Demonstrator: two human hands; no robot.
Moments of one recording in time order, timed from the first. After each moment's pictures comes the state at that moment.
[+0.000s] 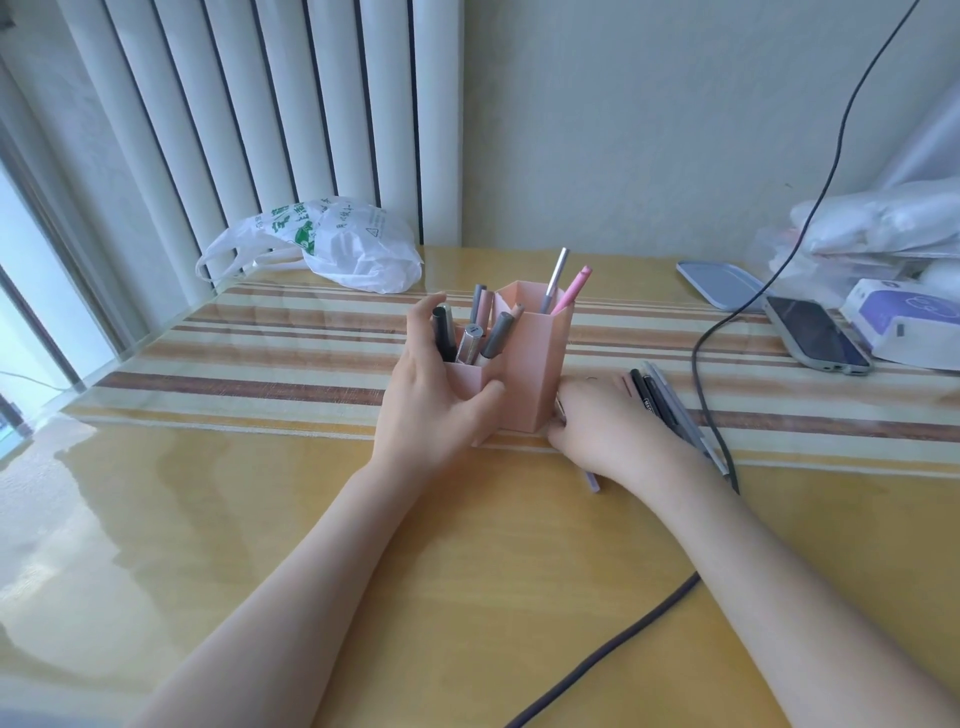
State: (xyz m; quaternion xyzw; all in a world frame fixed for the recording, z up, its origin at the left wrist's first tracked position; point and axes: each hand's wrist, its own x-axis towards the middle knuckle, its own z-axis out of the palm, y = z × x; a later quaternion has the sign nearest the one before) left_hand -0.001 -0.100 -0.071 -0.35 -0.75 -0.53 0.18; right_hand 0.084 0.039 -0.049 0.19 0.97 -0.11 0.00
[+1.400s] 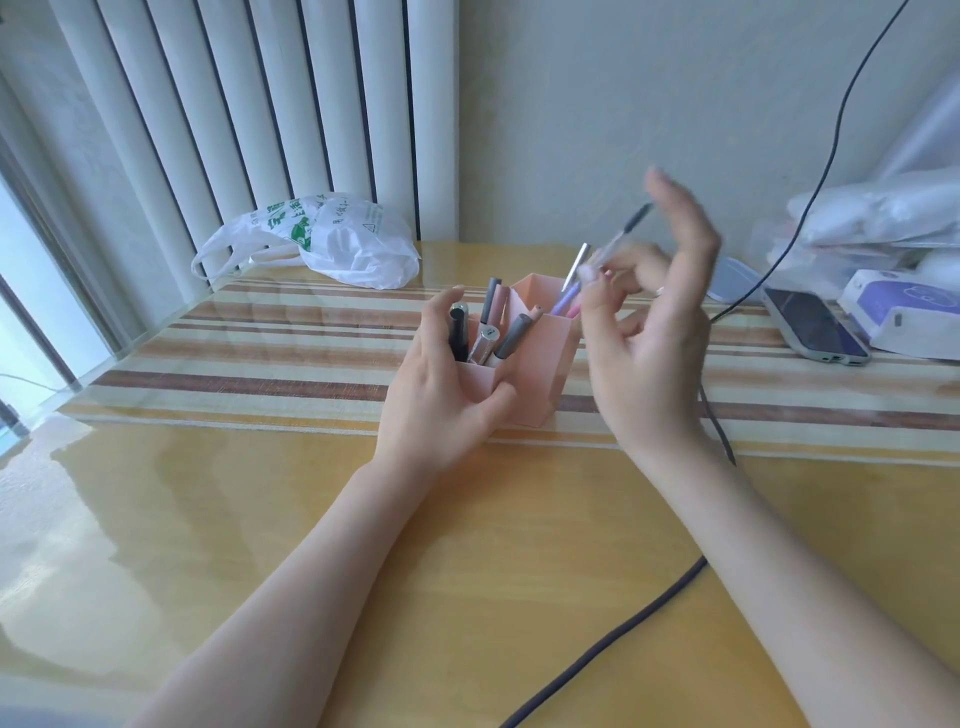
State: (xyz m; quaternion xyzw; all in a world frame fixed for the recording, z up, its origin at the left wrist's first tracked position) left_hand 0.004 -0.100 -0.070 -0.38 -0.76 -0.50 0.19; right_hand 0.091 0.026 -0.019 -0.01 0.74 -0.30 -0.60
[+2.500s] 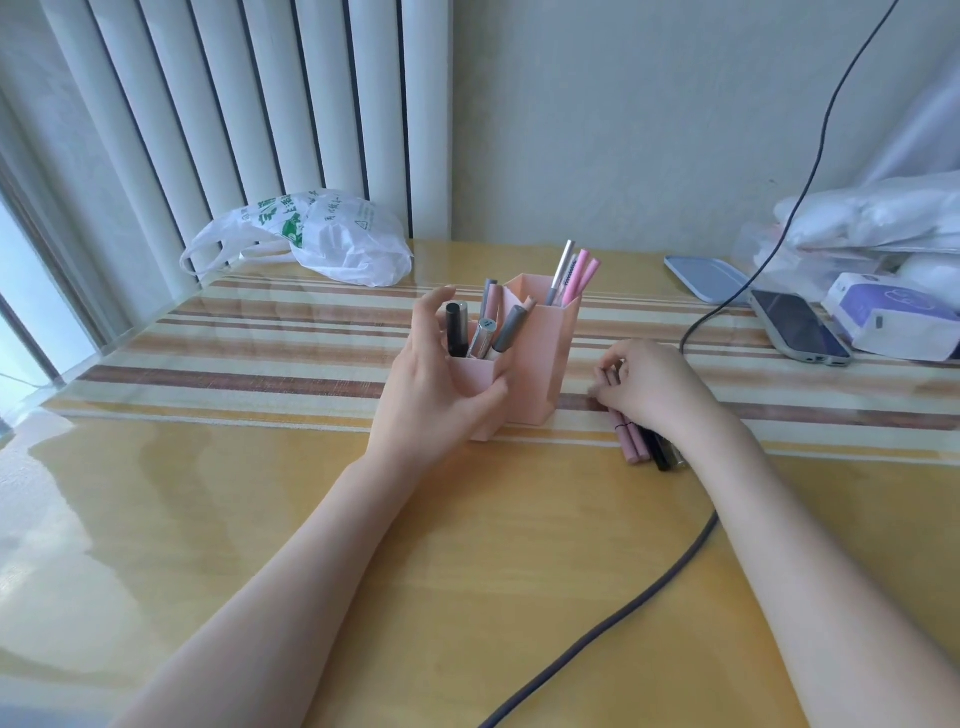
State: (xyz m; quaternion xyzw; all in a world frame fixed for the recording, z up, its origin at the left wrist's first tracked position) left_hand 0.002 -0.100 -0.070 -0.38 -0.75 -0.51 0.16; right_hand 0.091 0.094 -0.048 0.27 0.94 -0.17 -0.13
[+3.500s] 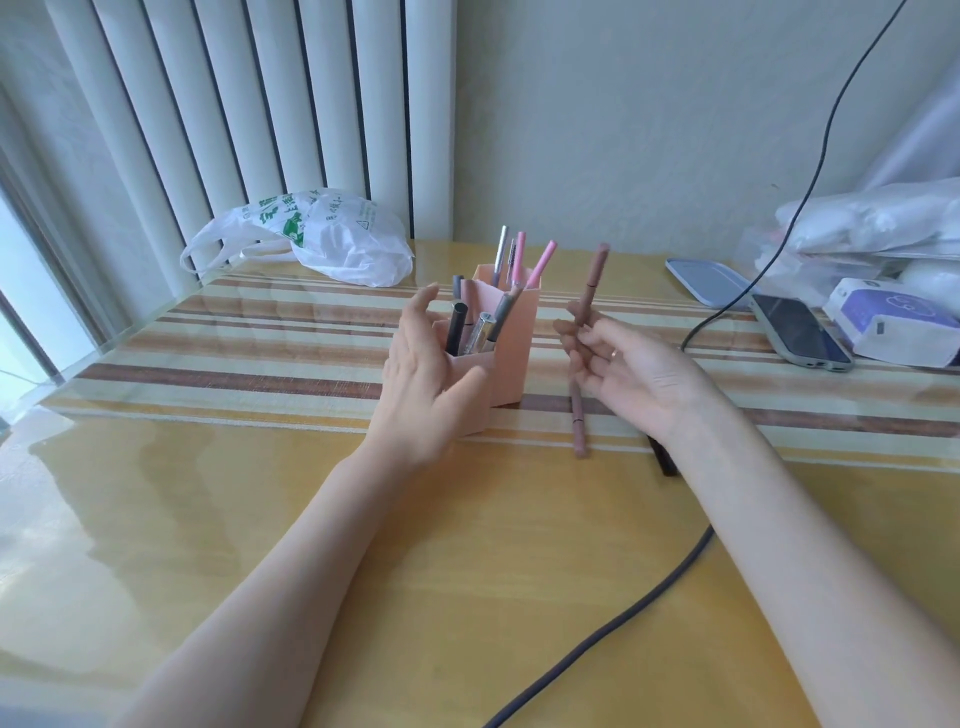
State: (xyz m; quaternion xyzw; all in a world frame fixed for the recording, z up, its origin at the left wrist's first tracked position) left_hand 0.001 -0.101 -0.069 -0.37 -0.77 -0.52 0.10; right_hand 0.083 0.070 -0.027 0.18 0.49 -0.84 -0.17
